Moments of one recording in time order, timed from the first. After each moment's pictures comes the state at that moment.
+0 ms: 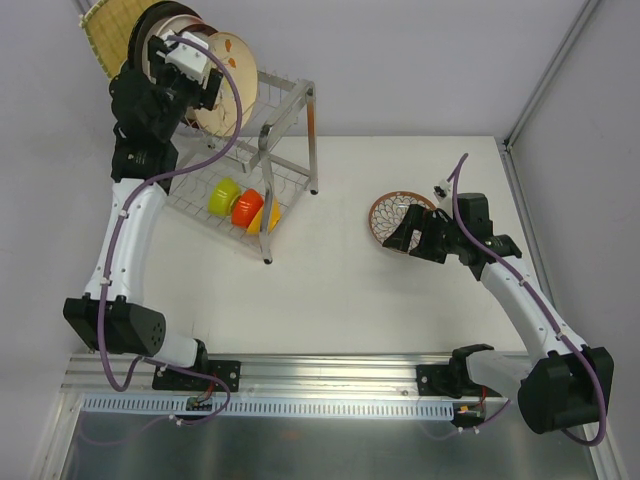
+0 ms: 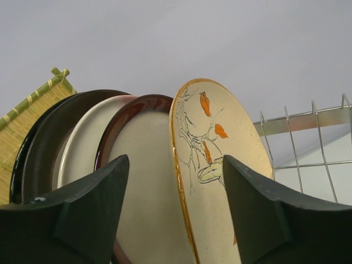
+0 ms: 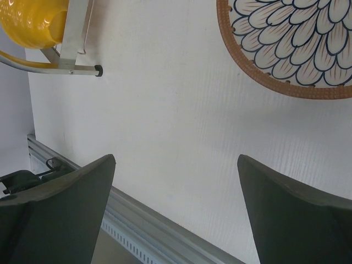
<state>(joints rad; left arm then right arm) -0.07 1.46 1.67 -0.02 0.23 0.44 0.22 1.11 0.85 -0.52 -0.44 0.49</state>
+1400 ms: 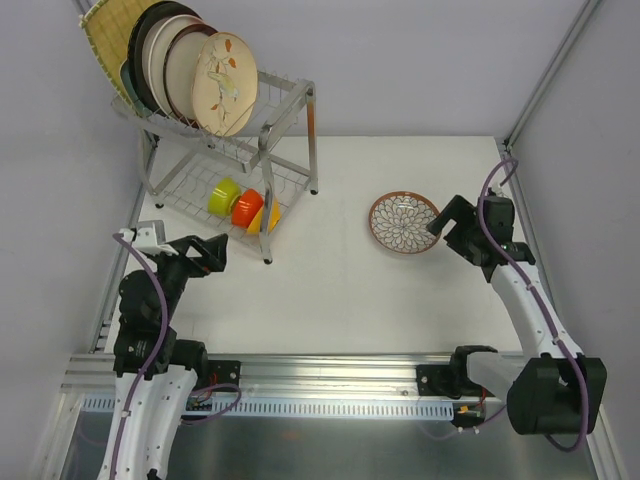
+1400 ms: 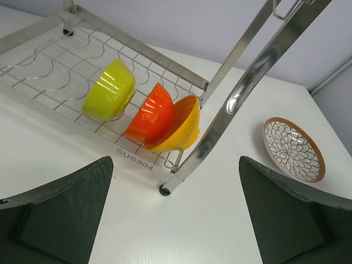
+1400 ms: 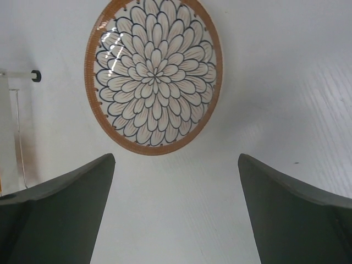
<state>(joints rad) -0.07 0.27 0.54 -0.29 0.09 -0.38 0.06 1.08 0.82 -0.47 -0.03 0.62</state>
